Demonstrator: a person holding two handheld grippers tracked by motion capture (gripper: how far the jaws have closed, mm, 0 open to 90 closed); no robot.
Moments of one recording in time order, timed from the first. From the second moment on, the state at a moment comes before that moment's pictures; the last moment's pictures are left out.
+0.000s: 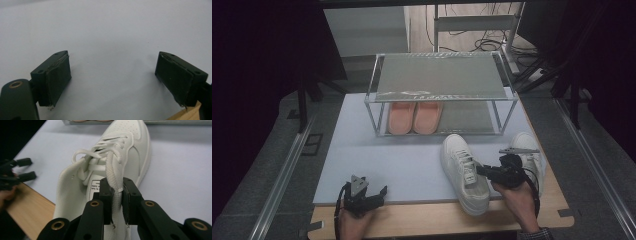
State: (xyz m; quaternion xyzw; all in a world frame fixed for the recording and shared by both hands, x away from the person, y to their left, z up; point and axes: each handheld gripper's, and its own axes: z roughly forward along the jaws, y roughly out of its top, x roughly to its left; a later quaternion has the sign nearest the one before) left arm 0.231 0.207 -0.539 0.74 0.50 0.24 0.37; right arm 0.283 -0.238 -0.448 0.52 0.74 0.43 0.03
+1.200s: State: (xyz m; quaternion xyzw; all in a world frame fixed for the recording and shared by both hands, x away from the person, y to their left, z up) left arm 0.231 0.207 -0.540 0.74 0.50 0.24 0.37; right arm 0.300 -0.235 -0.397 0.49 0.66 0.56 -0.09
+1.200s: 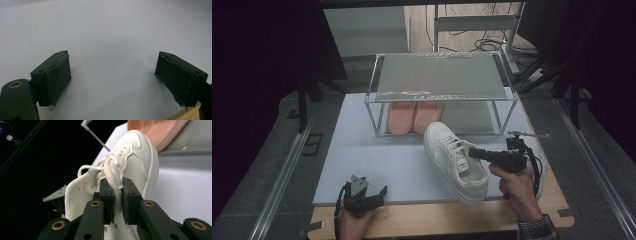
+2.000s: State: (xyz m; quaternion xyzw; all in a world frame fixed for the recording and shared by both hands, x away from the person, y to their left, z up) left arm 0.231 0.207 -0.539 0.74 0.50 0.24 0.37; right arm 0.315 -0.226 -0.332 0.47 0.64 0.60 -0.12
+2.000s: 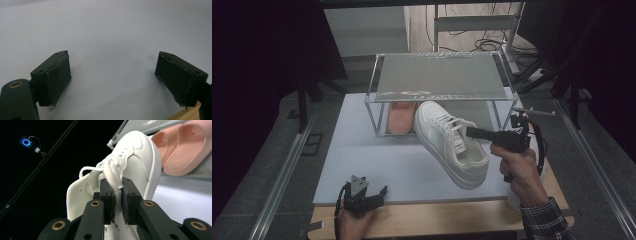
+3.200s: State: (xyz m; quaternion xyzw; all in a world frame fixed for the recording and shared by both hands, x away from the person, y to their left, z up) left arm 0.231 0.207 -0.540 0.74 0.50 0.24 0.37; right arm 0.410 -0.183 -0.303 0.54 0.58 0.61 -0.05
